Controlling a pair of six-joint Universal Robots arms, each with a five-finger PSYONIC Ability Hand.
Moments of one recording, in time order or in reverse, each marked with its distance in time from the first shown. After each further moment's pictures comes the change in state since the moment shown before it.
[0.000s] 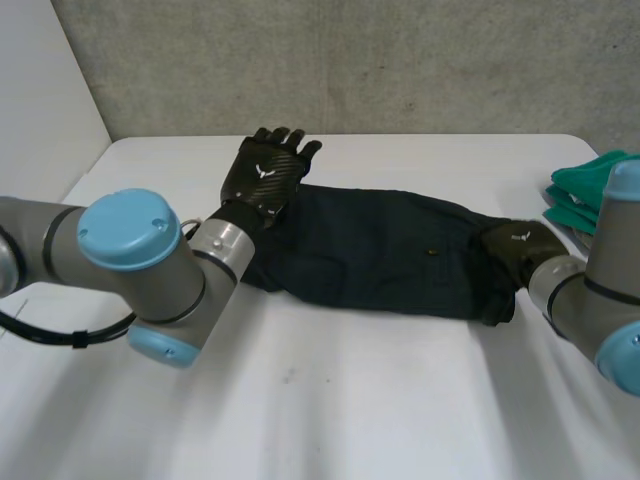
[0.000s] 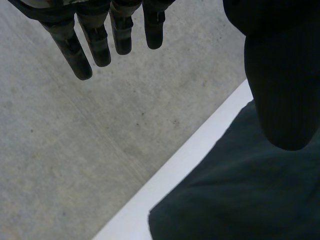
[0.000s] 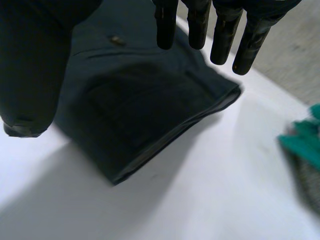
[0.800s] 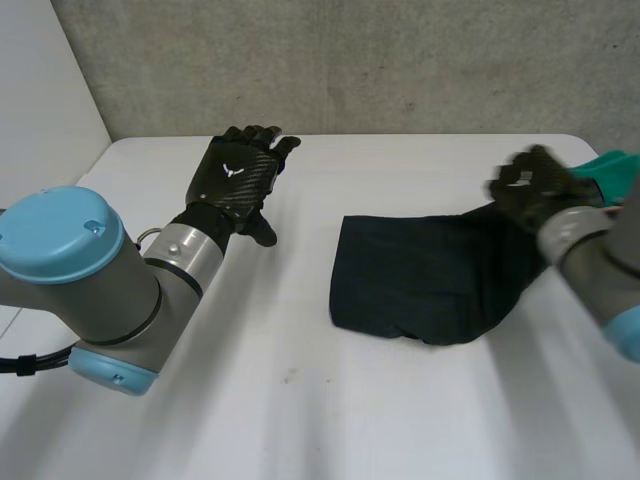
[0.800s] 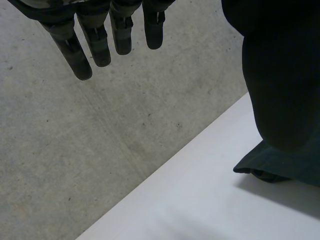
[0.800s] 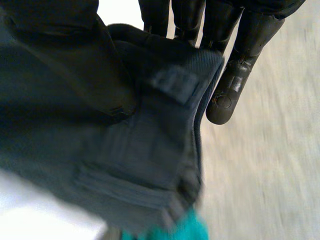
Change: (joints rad) left arm 0.037 0.205 -0.182 -0.040 0.002 -0.094; right arm -0.028 -0.062 -0.038 -0.185 -0.061 -0.657; left_hand 0.000 0.000 0.000 0.000 0.000; right_hand 0.763 0.954 0.960 0.953 0.909
